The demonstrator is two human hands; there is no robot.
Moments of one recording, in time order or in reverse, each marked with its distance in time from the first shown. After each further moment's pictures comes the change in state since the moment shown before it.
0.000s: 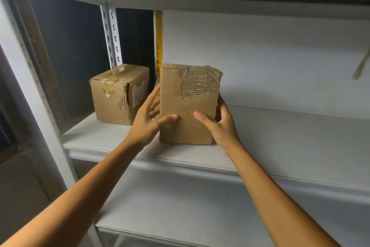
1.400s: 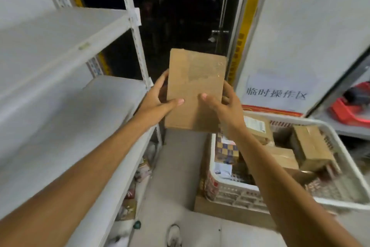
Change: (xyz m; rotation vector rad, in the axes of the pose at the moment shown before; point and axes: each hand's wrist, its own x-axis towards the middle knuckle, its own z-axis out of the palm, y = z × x) left_hand -0.261 0.127 0.736 -0.311 -1.439 0.099; right_hand -0.531 -0.044 -0.532 -0.442 1.471 0.377
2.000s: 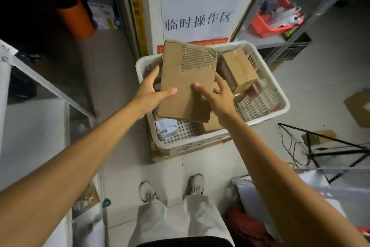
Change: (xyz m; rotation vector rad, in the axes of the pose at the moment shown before) left_hand 0.080 -0.088 0.216 -0.116 -0.593 -0.234; right_hand -0.020 0.130 -0.145 -0.064 0.371 0.431
